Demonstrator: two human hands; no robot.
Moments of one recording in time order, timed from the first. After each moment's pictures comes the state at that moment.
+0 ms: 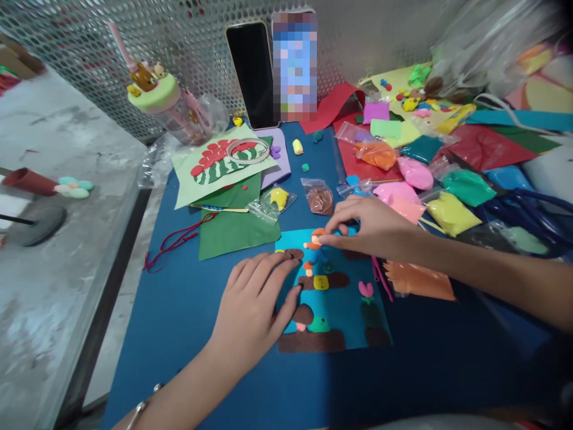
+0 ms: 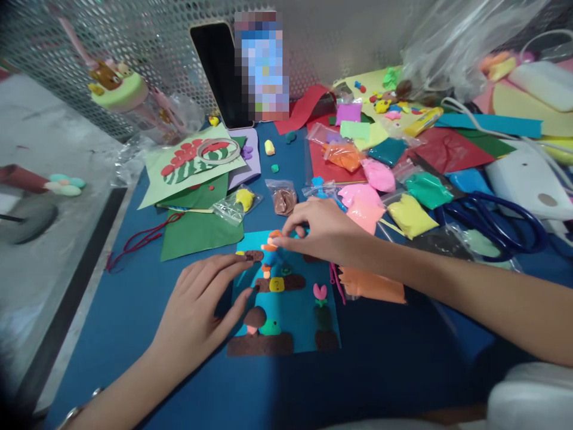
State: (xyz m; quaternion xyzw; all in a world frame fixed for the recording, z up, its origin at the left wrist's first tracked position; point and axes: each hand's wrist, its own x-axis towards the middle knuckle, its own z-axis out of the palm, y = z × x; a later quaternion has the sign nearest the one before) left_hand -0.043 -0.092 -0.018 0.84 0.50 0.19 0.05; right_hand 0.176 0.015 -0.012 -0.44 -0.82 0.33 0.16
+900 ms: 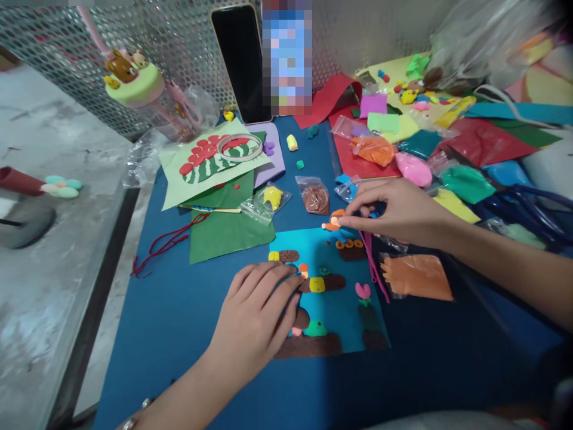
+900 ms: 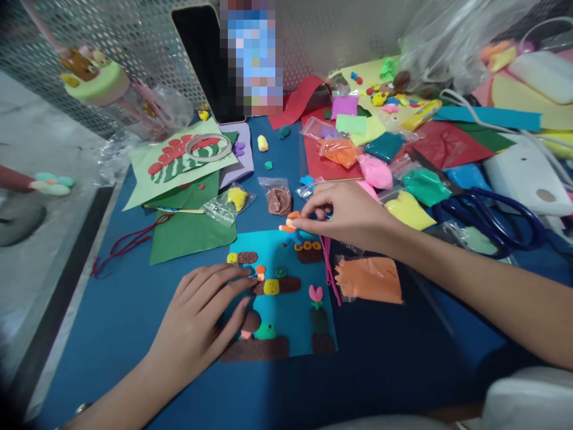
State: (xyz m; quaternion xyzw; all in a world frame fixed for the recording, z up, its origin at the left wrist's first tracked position) left_hand -0.040 -0.094 -0.022 0.87 0.46 0.20 0.06; right_hand 0.210 0.026 -0.012 -0.48 -0.80 0.30 0.19
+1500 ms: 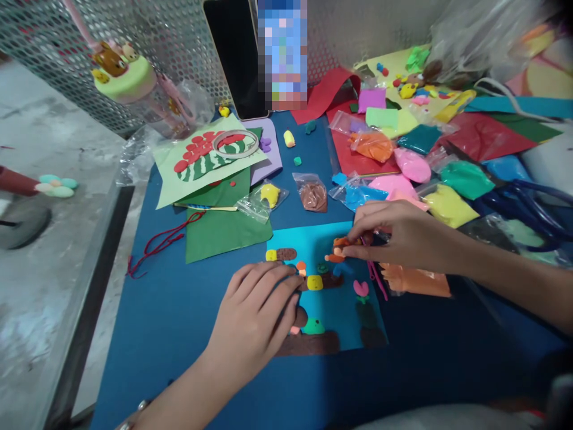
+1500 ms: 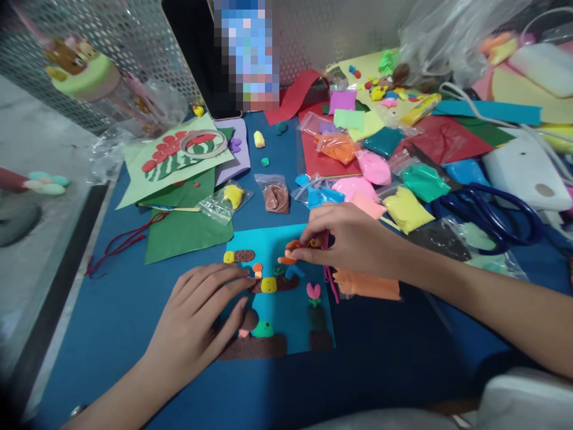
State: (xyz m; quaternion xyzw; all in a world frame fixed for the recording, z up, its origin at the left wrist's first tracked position) left_hand -0.038 -0.094 -0.021 0.87 0.45 0.21 0.07; right_hand 0.215 -0.001 -0.011 -0.41 -0.83 0.35 0.15
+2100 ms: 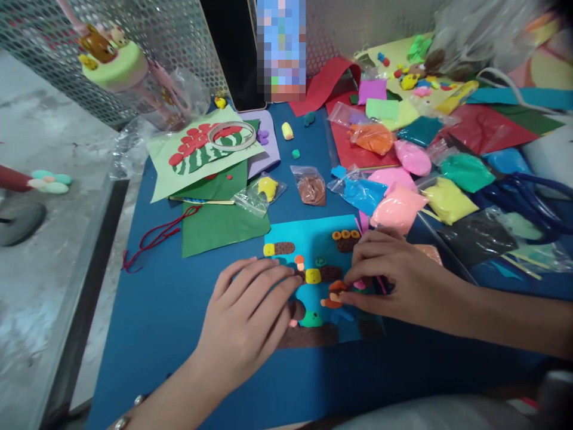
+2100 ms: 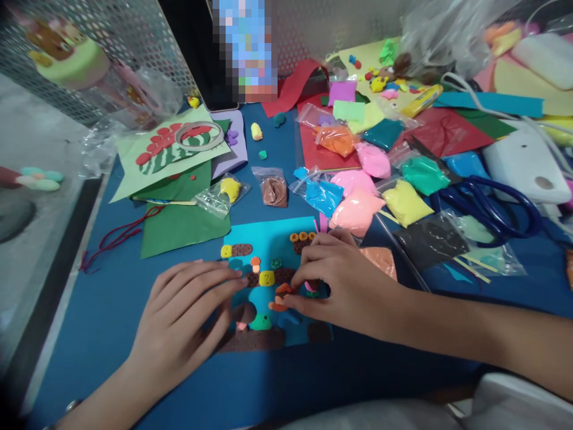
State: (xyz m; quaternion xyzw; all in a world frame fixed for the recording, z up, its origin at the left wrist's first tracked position) left_hand -0.041 -0.097 -0.010 0.87 0.43 0.23 0.05; right_hand 0.200 -0.053 -0.010 -0.41 -0.84 0.34 0.13
